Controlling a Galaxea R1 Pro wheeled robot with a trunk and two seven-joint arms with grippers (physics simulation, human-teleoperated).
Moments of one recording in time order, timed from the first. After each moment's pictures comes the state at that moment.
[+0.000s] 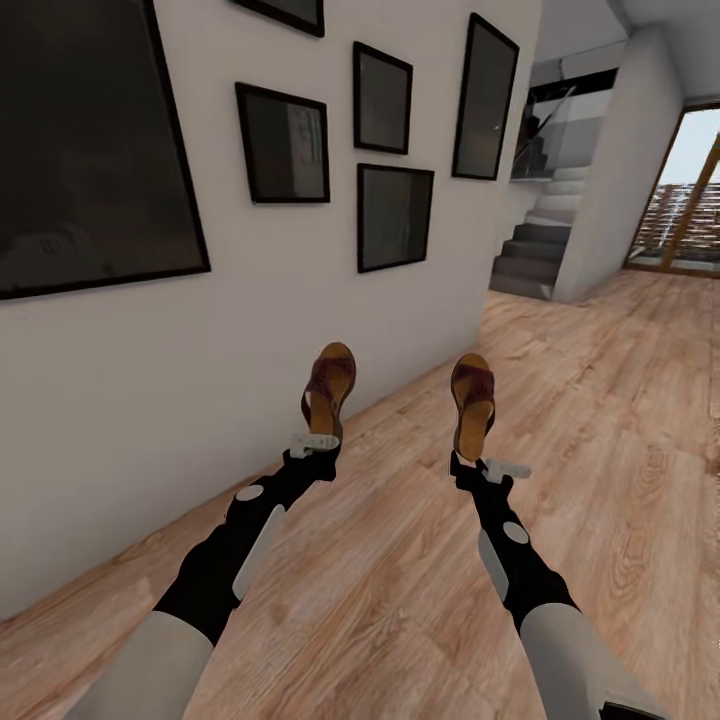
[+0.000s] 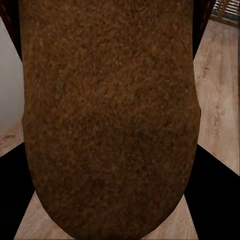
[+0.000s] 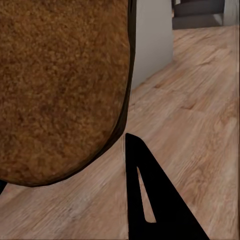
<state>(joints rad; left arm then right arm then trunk) -0.63 -0.07 -0.27 -1.09 0.26 0.28 -0.08 -0.70 0.08 -0.23 -0.64 0.03 -0.27 0.00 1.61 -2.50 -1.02</state>
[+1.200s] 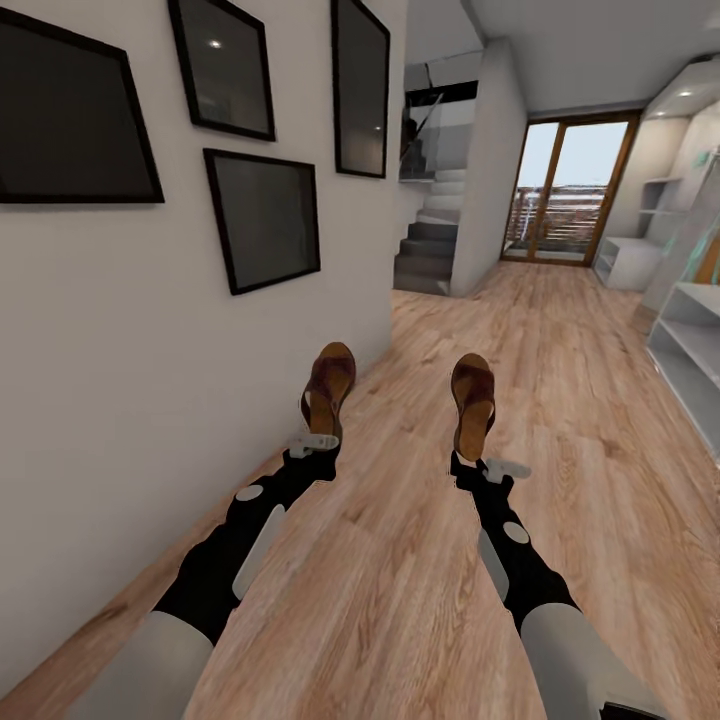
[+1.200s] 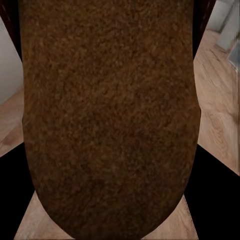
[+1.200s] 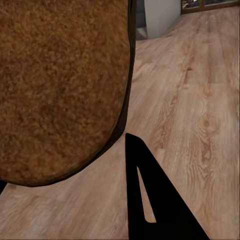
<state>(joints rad) -0.63 -0.07 -0.27 -1.09 0.26 0.28 -0.08 -0.70 0.08 -0.23 -0.64 0.03 -0.27 0.00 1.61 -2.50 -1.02</state>
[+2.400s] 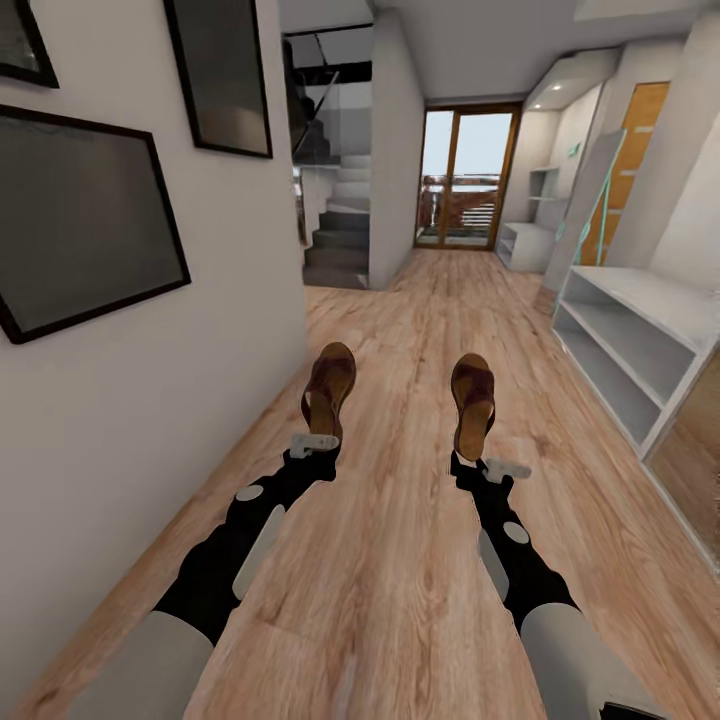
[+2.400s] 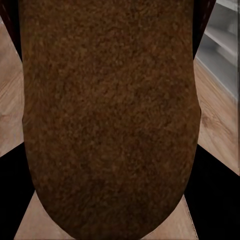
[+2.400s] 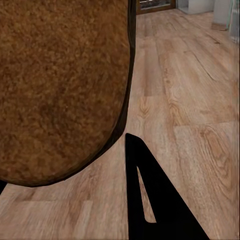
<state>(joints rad) -0.63 -0.07 -0.27 -1.09 0.26 0.28 -0.08 -0.70 0.08 -0.23 -0.64 0.03 -0.27 0.00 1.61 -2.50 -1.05</state>
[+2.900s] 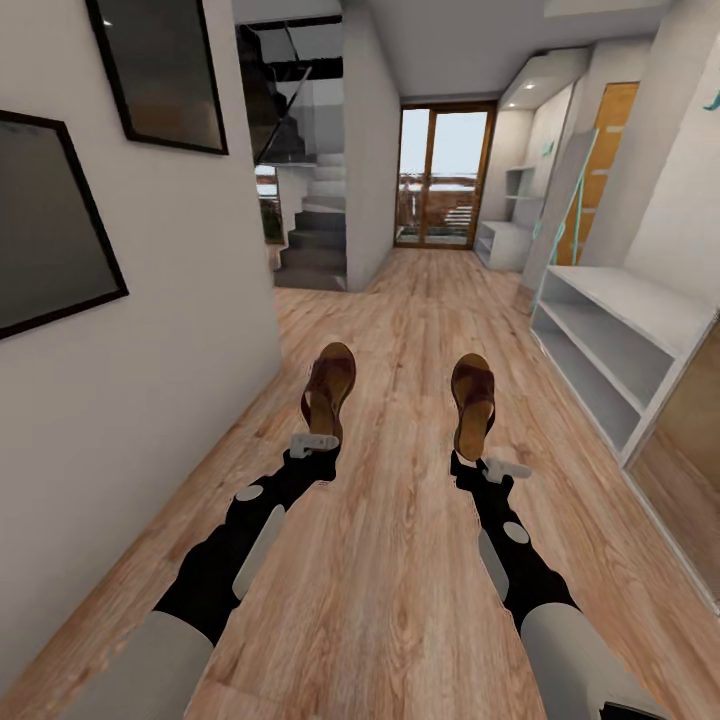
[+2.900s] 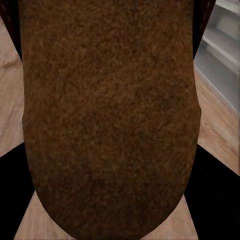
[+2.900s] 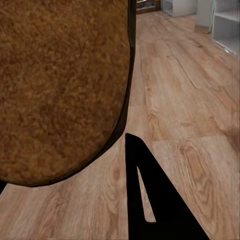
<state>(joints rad) -0.63 -0.07 -0.27 -1.09 0.26 0.28 -0.08 -0.70 0.08 -0.23 -0.64 0.03 -0.27 0.00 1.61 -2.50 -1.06</state>
